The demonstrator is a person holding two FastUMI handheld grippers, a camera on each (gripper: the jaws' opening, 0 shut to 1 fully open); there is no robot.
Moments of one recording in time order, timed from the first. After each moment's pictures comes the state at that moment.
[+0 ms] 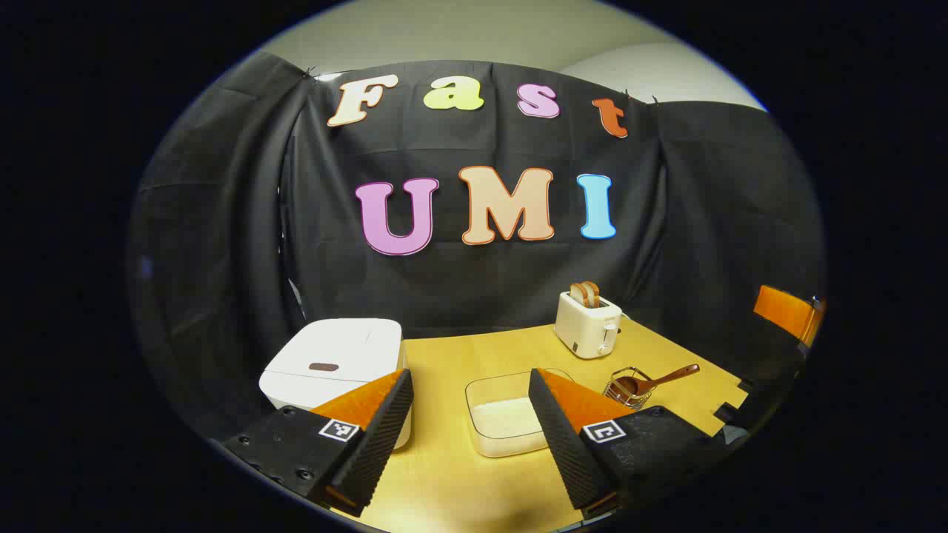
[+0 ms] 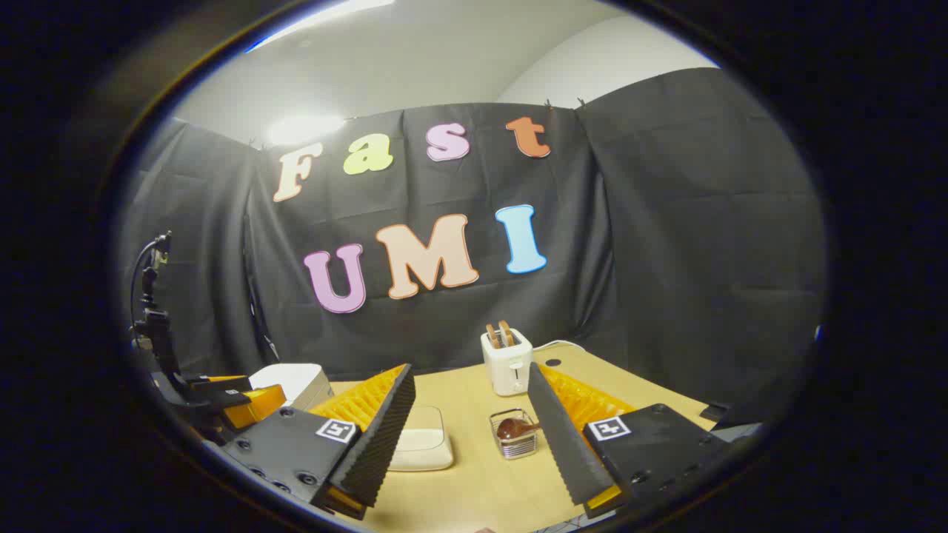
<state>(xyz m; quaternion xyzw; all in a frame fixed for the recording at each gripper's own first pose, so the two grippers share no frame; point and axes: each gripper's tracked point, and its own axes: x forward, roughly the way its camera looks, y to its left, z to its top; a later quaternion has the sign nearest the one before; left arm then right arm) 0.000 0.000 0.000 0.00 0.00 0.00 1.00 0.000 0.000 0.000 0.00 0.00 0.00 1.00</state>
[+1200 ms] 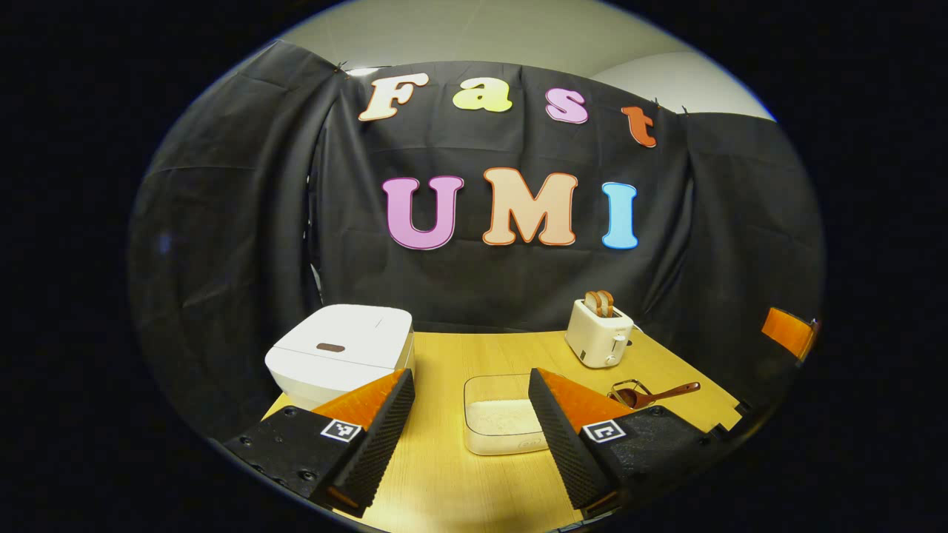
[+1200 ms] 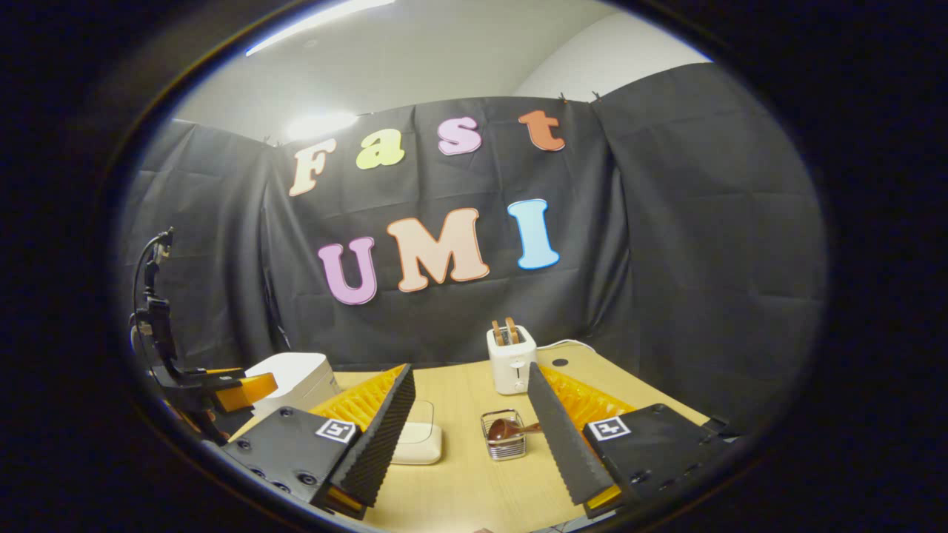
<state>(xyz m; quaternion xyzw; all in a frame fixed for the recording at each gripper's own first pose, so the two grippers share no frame) -0.011 -0.004 -0.007 -0.04 -0.01 0.06 1.00 0.014 -0.027 -0.004 -0.01 0.02 0.05 1.00</state>
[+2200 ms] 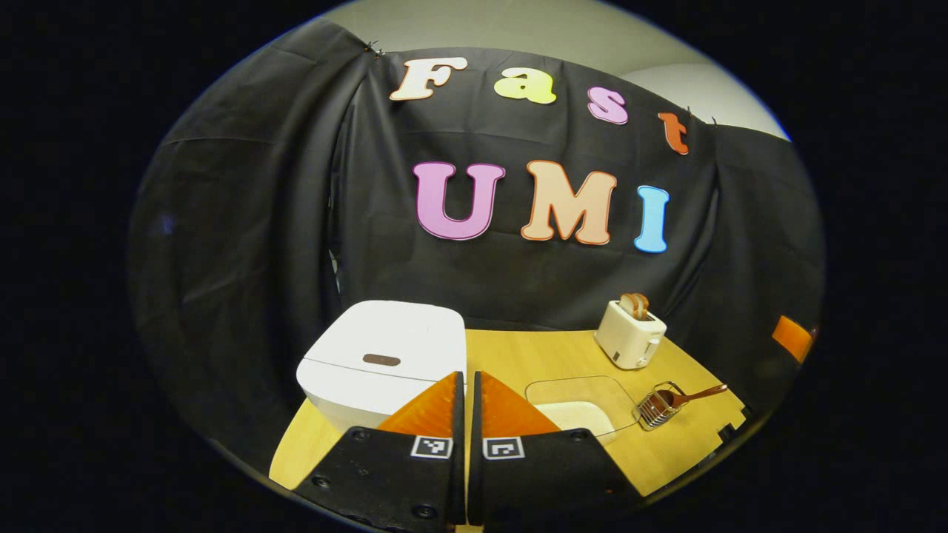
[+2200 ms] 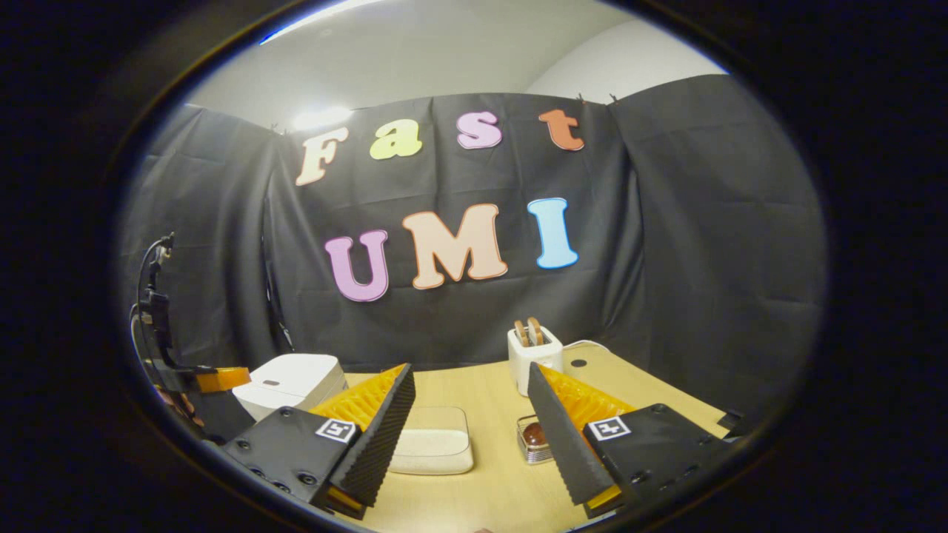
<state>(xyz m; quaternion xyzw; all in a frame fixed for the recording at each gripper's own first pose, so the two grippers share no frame) 0.017 0.117 -0.012 -0.07 0.02 0.07 1.00 0.036 0.061 -0.016 -0.02 0.02 0.04 1.00</state>
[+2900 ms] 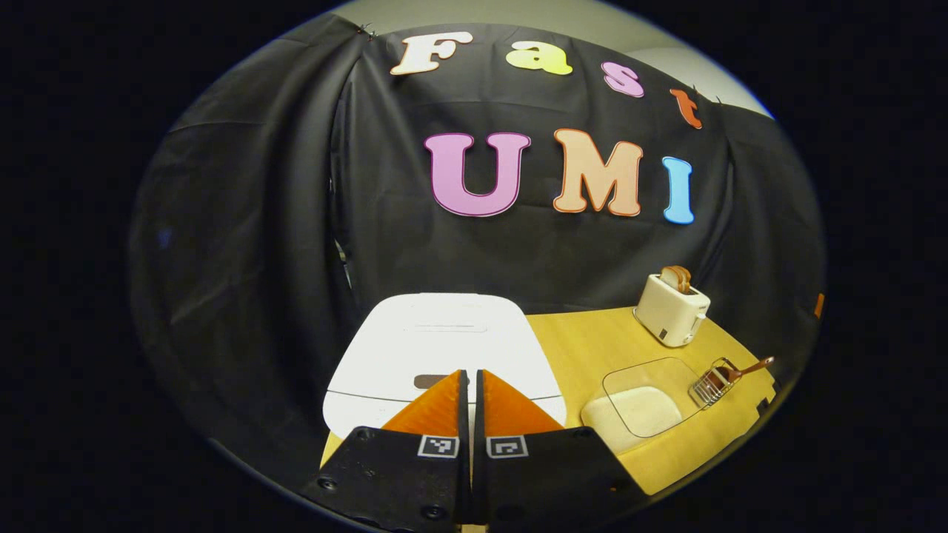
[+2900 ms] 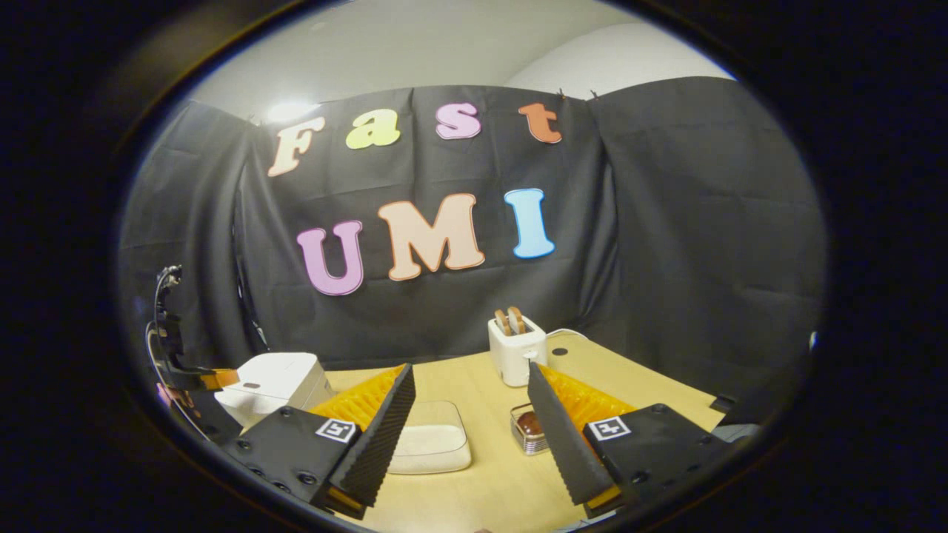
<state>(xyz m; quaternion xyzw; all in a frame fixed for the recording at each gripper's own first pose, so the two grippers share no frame) 0.083 0.207 -0.049 -0.02 0.07 0.06 1.00 0.040 0.069 -0.032 -0.02 0.03 -0.03 1.00</state>
